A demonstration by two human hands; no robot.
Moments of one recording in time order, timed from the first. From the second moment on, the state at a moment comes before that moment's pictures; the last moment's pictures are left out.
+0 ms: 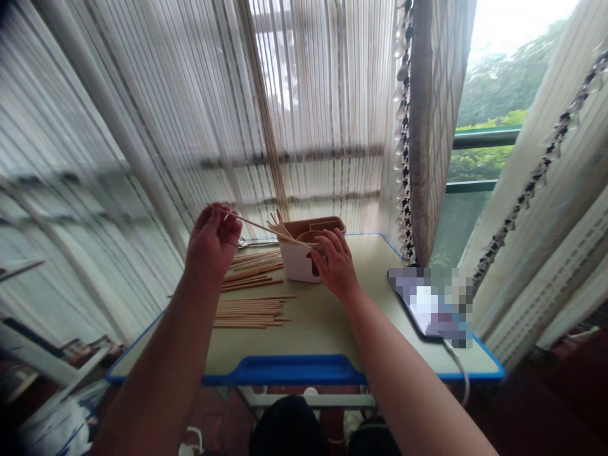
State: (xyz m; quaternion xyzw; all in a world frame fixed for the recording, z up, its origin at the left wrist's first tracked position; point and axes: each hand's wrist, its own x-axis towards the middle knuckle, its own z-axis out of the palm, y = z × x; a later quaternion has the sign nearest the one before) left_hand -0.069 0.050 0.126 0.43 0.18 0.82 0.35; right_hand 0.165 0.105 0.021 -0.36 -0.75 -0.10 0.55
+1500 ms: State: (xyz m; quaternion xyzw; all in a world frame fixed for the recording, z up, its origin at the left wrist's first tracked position) left_hand -0.029 0.054 0.064 0.83 0.56 -0.01 0.02; right_hand 0.165 0.101 0.023 -0.38 -0.75 -0.09 0.54
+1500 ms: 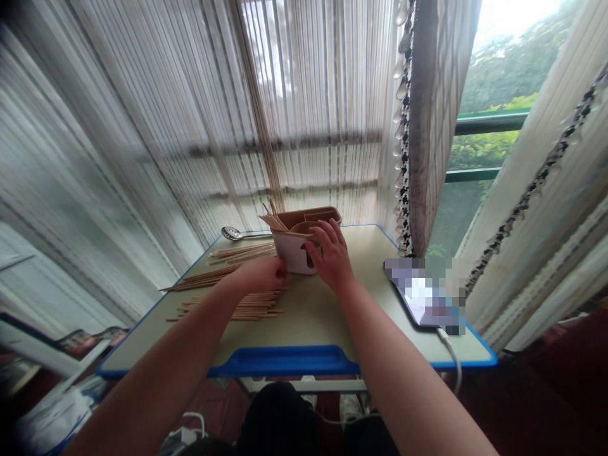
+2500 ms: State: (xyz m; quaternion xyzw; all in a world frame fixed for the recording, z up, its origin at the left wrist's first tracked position) left_hand -0.061 0.053 0.114 0.53 0.25 0.76 0.30; right_hand 0.166 0.103 0.022 -0.37 -0.75 -0.08 0.54
